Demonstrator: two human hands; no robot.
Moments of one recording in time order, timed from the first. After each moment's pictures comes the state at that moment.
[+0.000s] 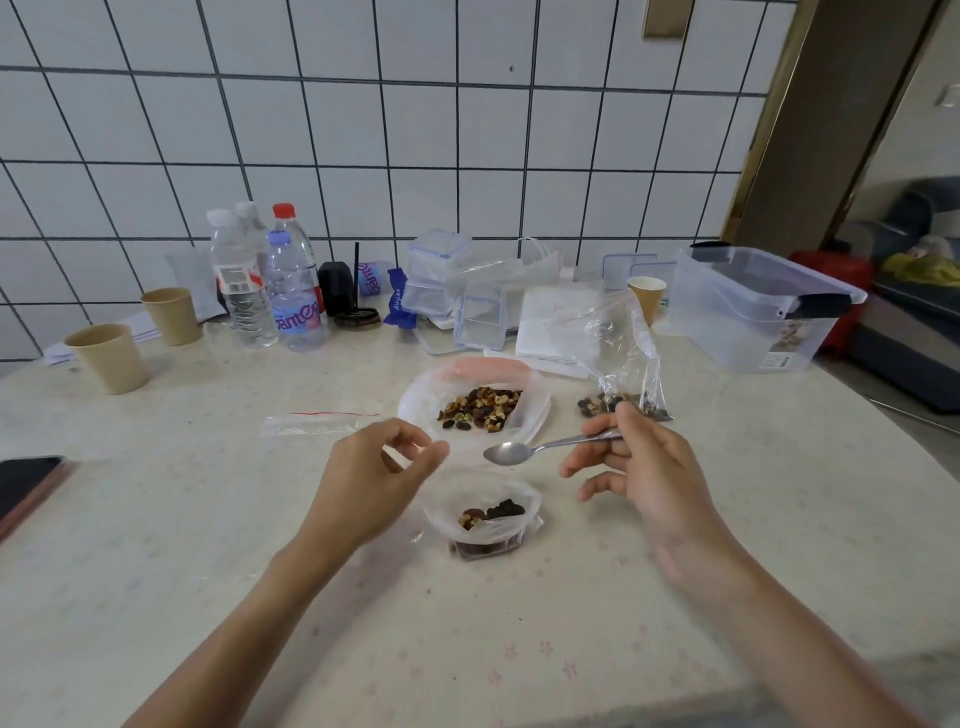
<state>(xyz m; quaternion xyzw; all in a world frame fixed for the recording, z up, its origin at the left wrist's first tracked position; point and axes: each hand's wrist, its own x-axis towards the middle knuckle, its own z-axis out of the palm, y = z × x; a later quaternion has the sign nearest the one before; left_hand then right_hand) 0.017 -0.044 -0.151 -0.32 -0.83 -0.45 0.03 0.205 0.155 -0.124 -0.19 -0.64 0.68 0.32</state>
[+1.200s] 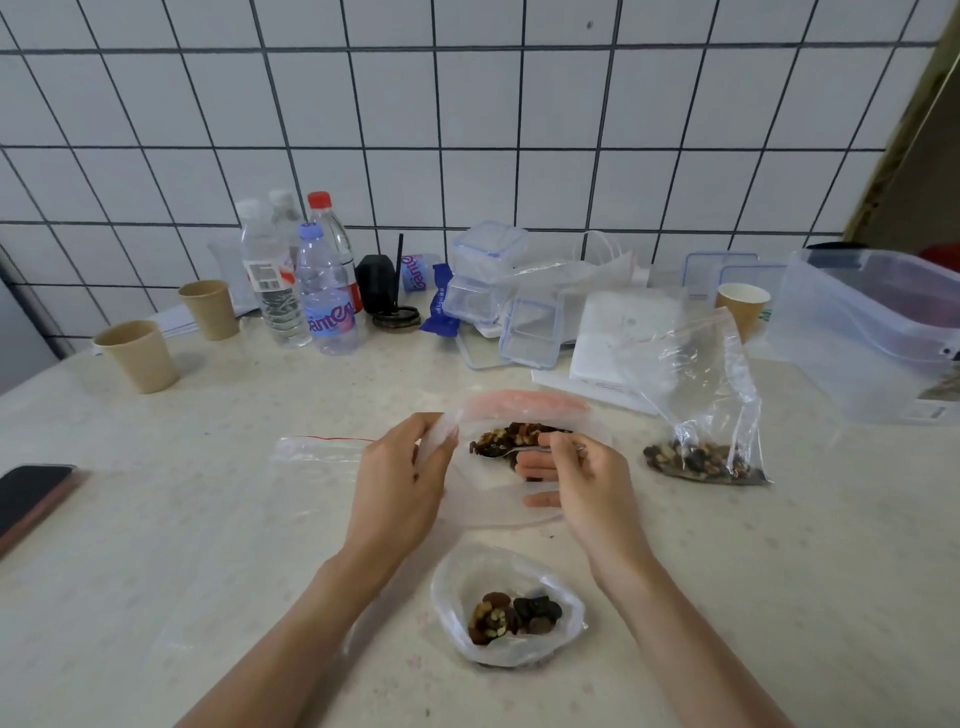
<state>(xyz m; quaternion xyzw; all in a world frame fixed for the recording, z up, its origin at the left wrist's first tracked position) -0.038 0.011 -0.179 -0.28 -0.80 -0.51 0.11 0.068 0.176 -0.168 -0.26 -0.71 0.62 0.23</state>
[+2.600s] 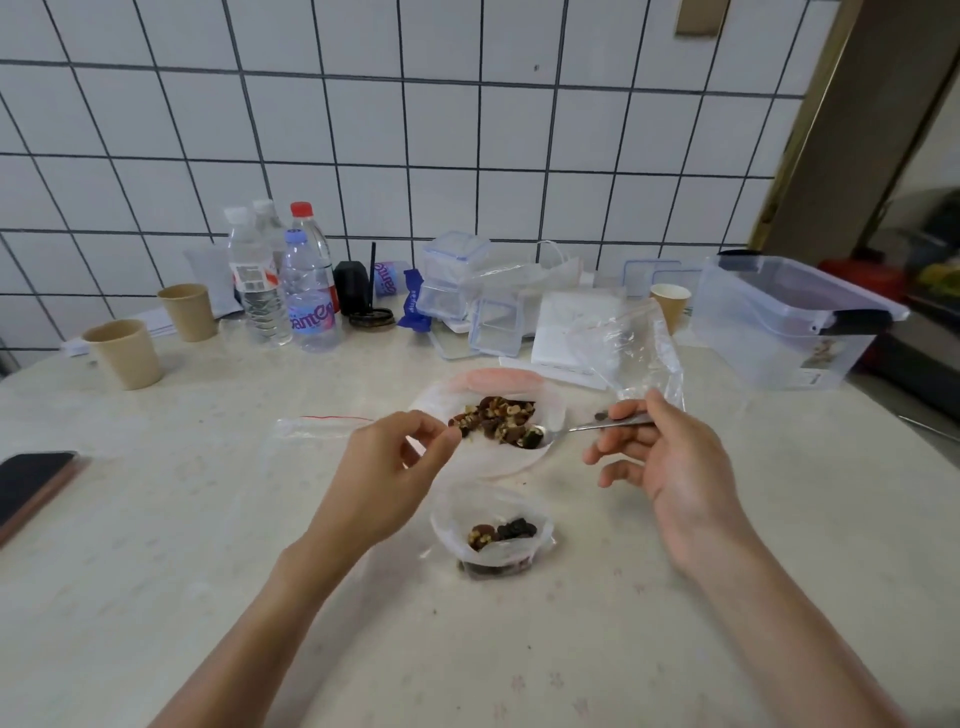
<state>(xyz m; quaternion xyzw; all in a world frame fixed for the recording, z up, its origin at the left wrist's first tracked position) 0.017 -0.037 -0.136 -0.35 -0.80 -0.48 0.03 0.182 0.171 -0.106 -0.20 -0.57 0.72 0.34</state>
